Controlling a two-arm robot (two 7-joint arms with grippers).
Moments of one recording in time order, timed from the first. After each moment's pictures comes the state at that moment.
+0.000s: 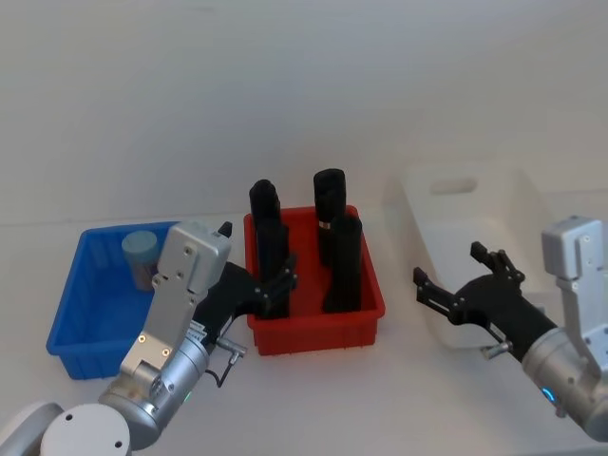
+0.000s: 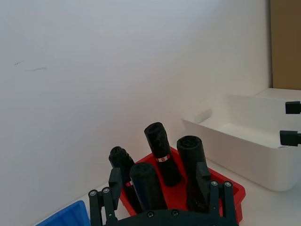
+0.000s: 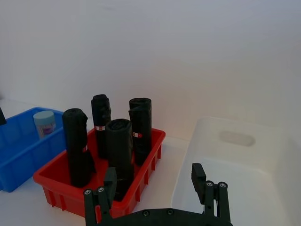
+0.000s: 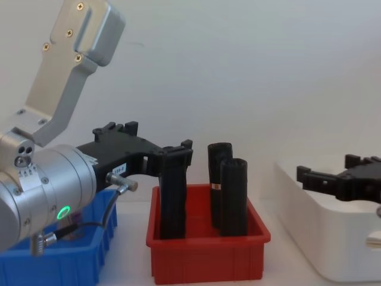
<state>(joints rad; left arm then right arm) -0.24 0.38 0.45 -1.63 -0.20 0.01 -0.01 0.14 0.28 -0.24 -1.56 0.22 0.04 0.21</state>
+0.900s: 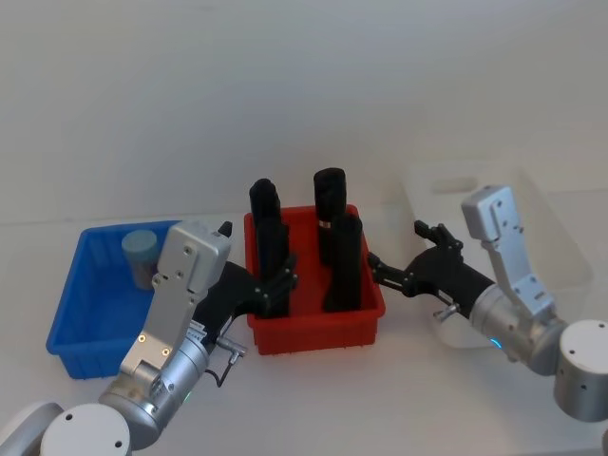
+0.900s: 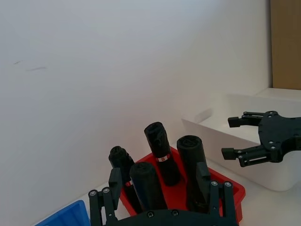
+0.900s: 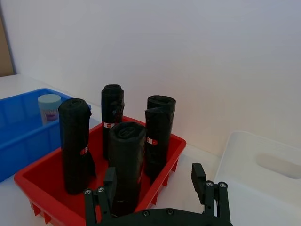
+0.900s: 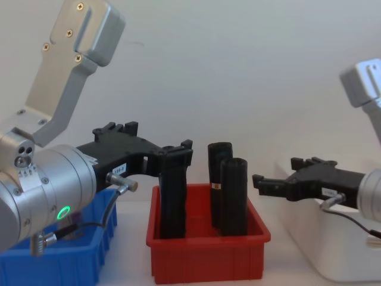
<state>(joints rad) -0.24 0.38 0.45 -1.63 -0.20 0.01 -0.01 0.44 0.17 -0.27 -1.15 0.08 -0.06 0.40</state>
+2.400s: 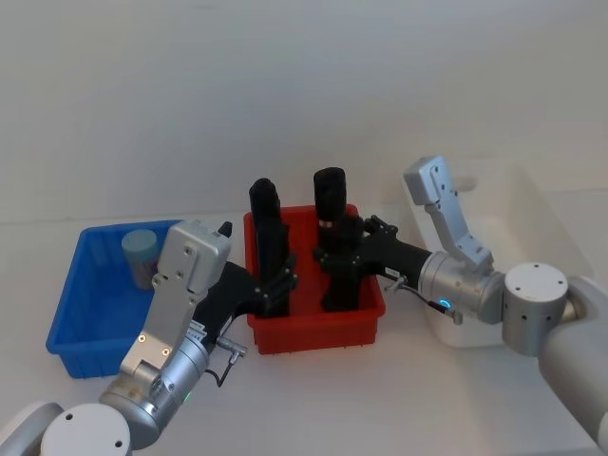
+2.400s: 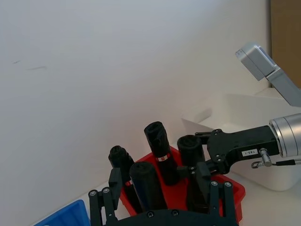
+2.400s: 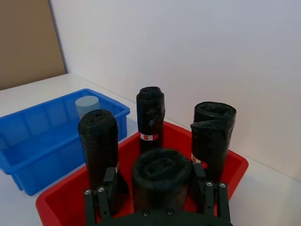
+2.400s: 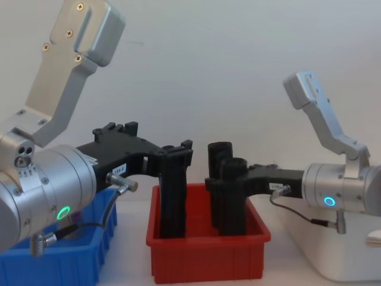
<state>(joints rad) -0.24 0.38 0.45 -1.63 -0.20 0.01 -0.01 0.83 0.03 -0.29 -0.50 0.11 -0.21 0.67</state>
